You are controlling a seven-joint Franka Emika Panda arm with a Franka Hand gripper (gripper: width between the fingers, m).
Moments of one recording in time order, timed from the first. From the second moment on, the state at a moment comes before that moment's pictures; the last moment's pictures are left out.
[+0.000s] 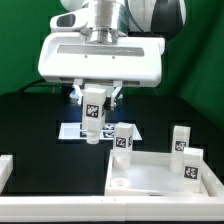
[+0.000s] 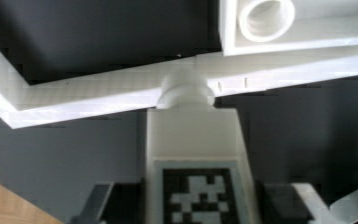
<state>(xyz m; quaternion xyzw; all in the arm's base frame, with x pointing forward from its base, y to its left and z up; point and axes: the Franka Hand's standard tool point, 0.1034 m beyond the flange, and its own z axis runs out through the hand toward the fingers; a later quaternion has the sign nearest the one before) 0.615 -0.062 0.147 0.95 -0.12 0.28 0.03</state>
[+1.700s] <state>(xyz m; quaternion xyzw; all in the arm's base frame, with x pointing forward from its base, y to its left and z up) 0.635 -0.023 0.085 0.96 -0.12 0.27 0.02</state>
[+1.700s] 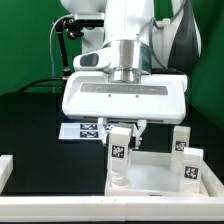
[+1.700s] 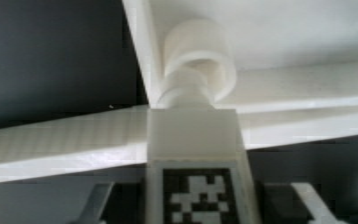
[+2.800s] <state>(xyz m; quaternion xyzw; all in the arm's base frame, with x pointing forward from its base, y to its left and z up) 0.636 -0.016 0.074 0.96 -0.12 0.27 0.03</state>
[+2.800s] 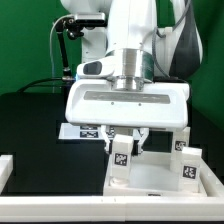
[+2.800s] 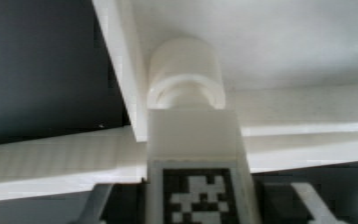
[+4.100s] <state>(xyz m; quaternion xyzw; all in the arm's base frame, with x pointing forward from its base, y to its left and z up) 0.633 -0.023 0.077 0.97 -0.12 0.23 0.01</state>
